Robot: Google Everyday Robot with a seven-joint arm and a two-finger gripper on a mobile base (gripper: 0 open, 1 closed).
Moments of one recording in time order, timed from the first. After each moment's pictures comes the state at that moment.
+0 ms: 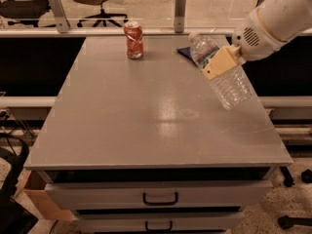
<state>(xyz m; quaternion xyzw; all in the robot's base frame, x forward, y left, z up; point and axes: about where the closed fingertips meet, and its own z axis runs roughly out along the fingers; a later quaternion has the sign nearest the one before) 0.553 -0.158 0.951 -0.32 0.91 0.12 0.25</state>
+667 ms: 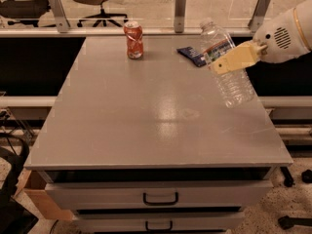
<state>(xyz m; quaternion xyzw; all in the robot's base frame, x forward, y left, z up) 0.542 -0.167 0.972 -0.33 0.86 0.24 0.32</state>
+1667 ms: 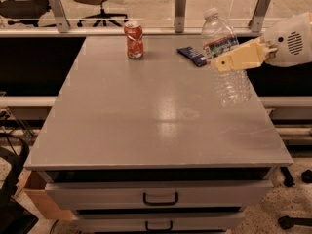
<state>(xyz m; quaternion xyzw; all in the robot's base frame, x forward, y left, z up) 0.529 -0.160 0.987 -0.34 0.81 0.30 0.38</state>
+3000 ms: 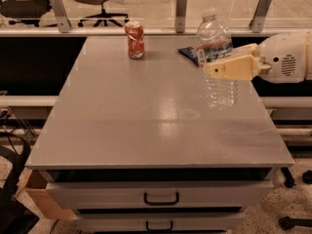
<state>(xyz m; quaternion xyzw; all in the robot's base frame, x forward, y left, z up) 0.520 -0.142 0.985 -0.37 0.74 0.32 0.47</state>
